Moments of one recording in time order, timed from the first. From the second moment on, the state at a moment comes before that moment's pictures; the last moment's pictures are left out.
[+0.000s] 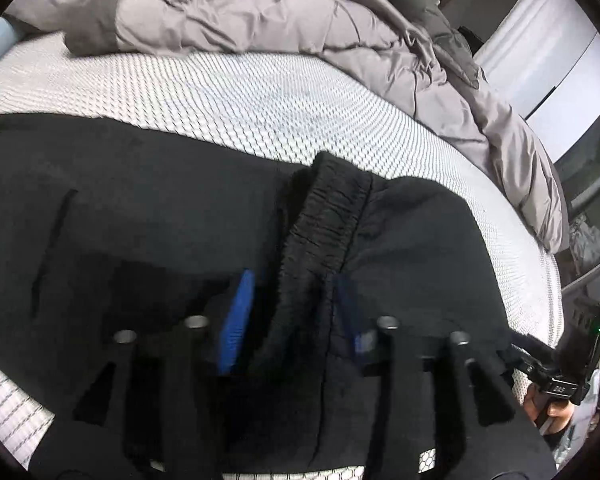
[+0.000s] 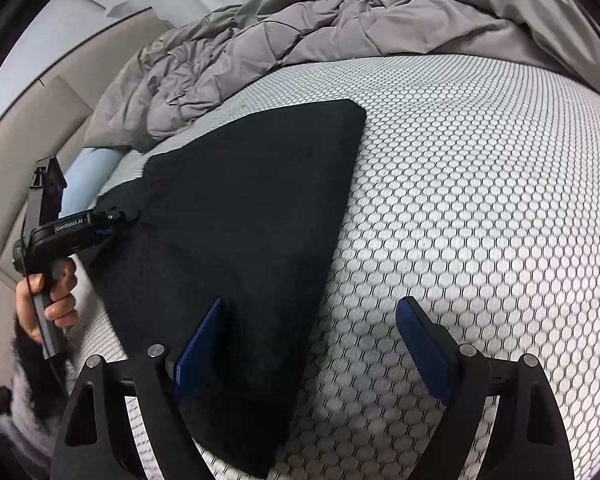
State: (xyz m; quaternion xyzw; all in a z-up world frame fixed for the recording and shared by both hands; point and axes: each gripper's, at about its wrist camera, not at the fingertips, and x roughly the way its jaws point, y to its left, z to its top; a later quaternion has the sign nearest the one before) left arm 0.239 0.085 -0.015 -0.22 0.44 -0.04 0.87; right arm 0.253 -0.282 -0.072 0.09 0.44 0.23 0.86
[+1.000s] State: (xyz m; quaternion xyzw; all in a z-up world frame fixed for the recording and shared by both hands) left arm 0.160 -0.146 -0.009 -0.01 0.42 -0.23 0.88; right arm 0.261 -0.276 -0.079 0.17 0.45 0.25 0.84
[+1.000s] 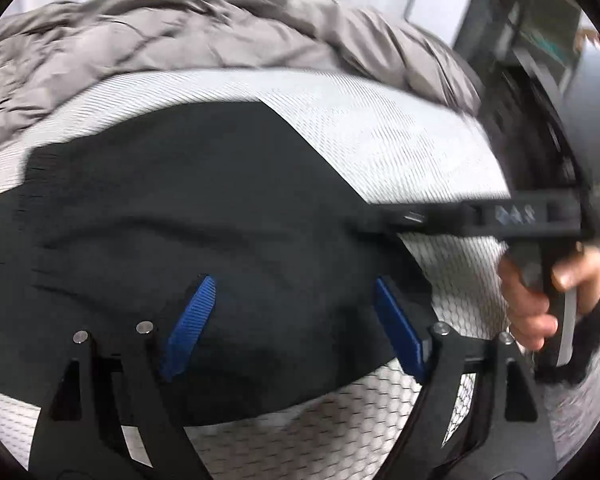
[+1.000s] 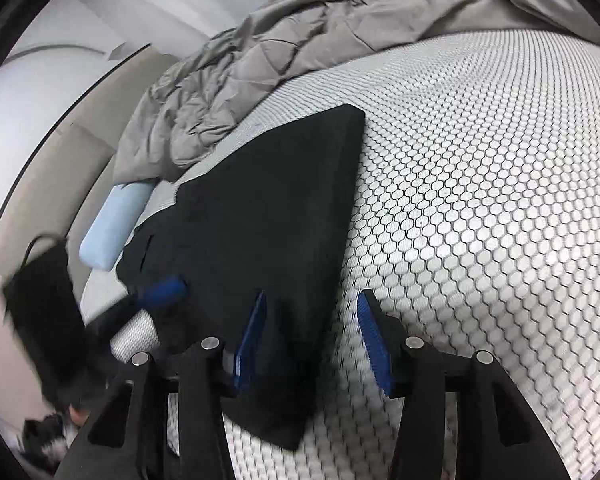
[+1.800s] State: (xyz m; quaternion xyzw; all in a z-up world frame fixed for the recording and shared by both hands) left arm 0.137 -0.147 -0.028 0.04 0.43 -0.24 0.87; right arm 0.446 -0.260 -0.062 0.16 0.45 0.17 0.86
